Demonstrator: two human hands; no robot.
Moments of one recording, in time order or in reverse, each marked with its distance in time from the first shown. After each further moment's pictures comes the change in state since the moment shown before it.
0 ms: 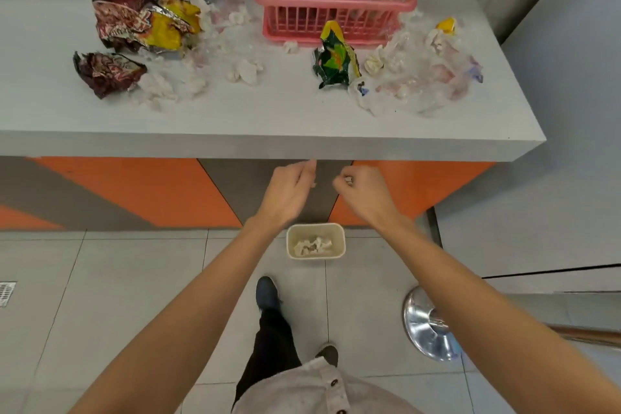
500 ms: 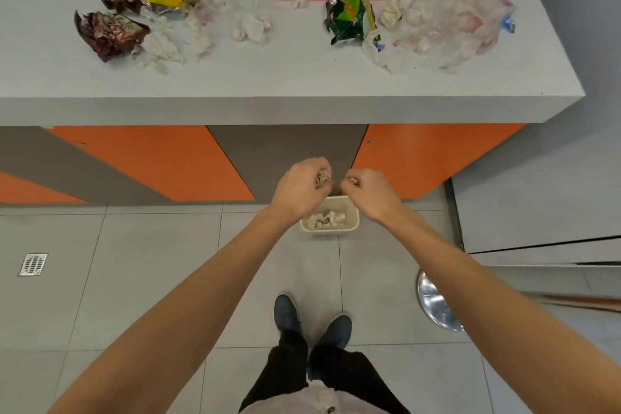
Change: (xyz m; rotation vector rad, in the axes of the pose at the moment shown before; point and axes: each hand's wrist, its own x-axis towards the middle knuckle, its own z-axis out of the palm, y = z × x) left_hand -0.033 -0.042 0.026 0.287 -0.136 0.063; right_hand -0.039 0.031 0.047 0.000 -0.218 0.126
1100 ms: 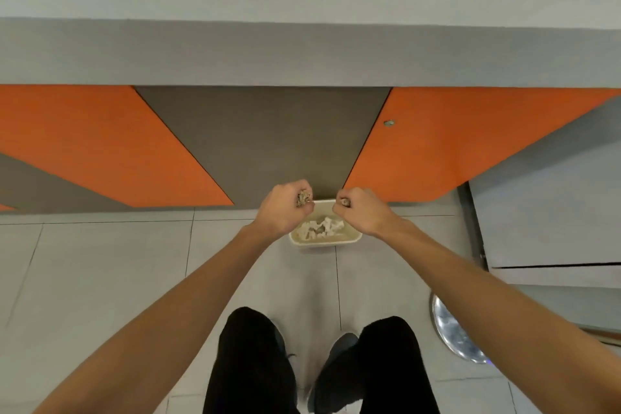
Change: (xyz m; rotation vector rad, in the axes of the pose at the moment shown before) left_hand 0.069 -0.176 0.156 -0.016 -0.126 -0.131; right_hand 0.113 0.145 0.132 -0.136 -0.201 0.085
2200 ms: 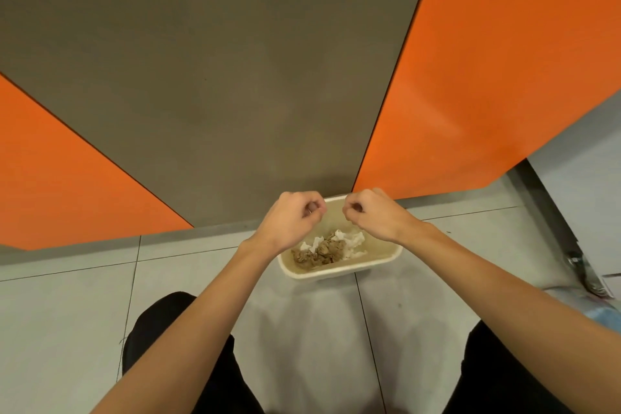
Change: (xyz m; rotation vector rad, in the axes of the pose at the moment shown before) left_hand 0.145 -0.186 0.205 -0.053 -0.045 0.220; right_hand 0.185 0.176 0.178 -0.047 0.133 -0.098
